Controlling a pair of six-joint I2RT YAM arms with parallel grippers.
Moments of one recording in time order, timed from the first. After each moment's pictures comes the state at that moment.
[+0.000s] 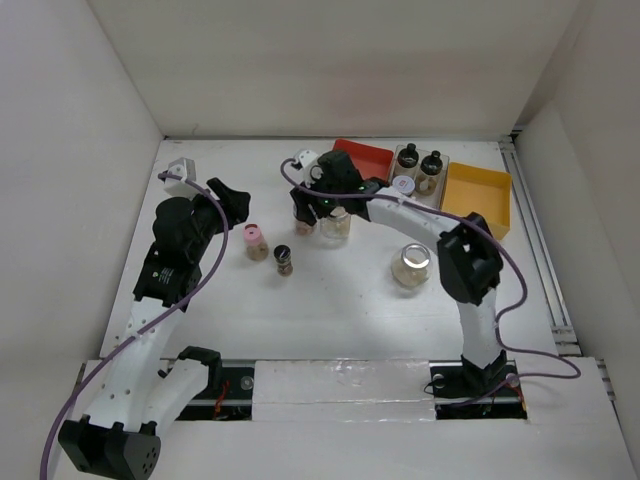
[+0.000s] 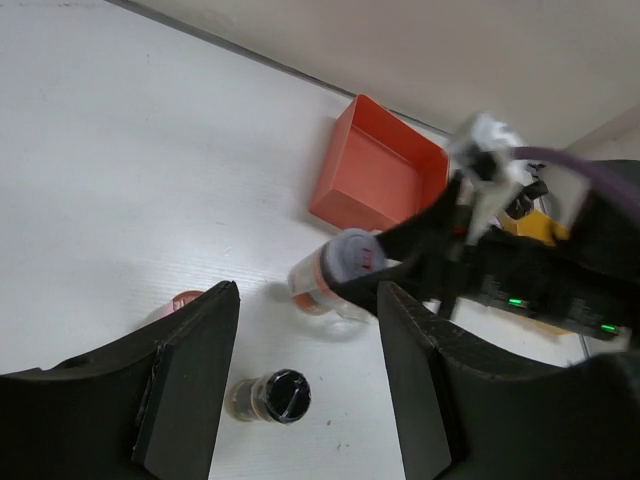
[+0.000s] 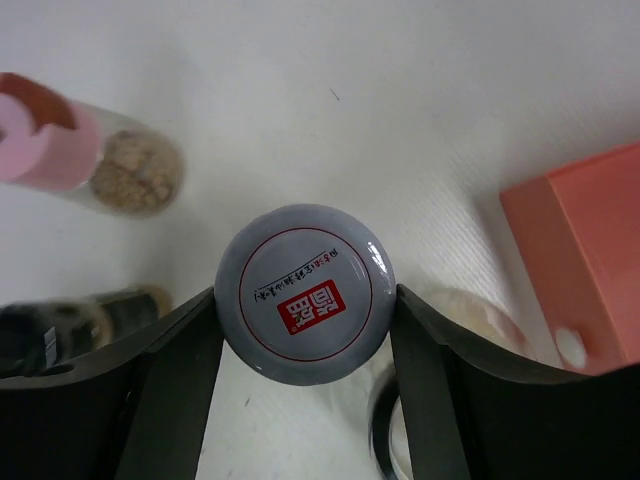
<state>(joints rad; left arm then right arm) -0.21 0.82 0.87 -0.25 -0.01 -0.55 0.70 2.10 1.74 -0.30 -0.21 -0.08</state>
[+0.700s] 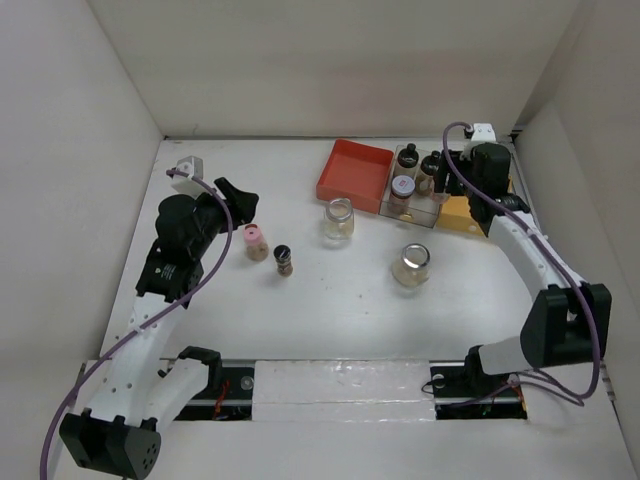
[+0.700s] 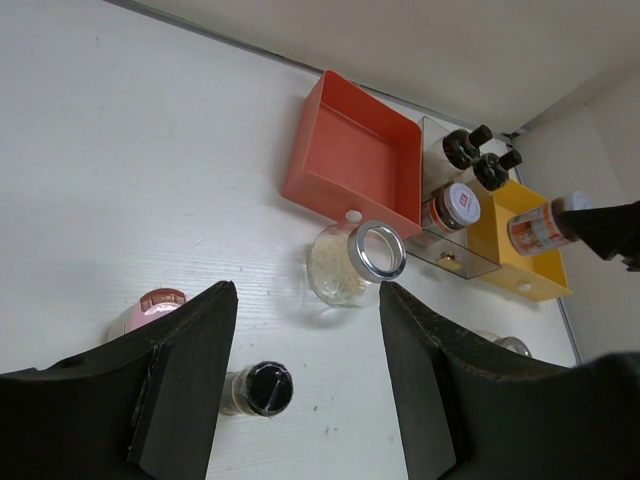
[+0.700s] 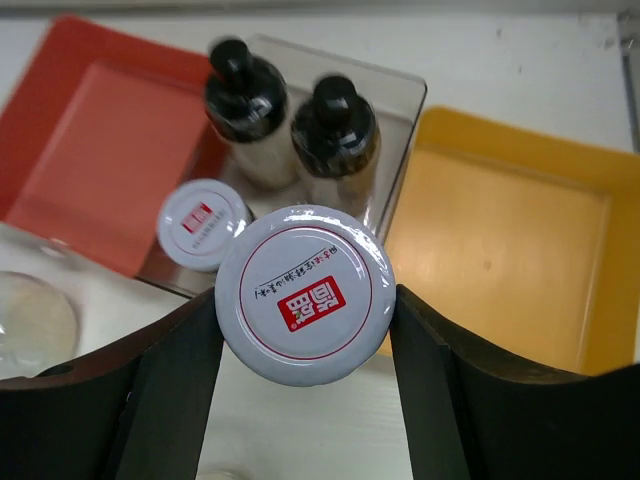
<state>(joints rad) -0.21 0.85 0.87 -0.23 0.08 -0.54 0.10 1.39 1.11 -0.10 0.01 0.08</state>
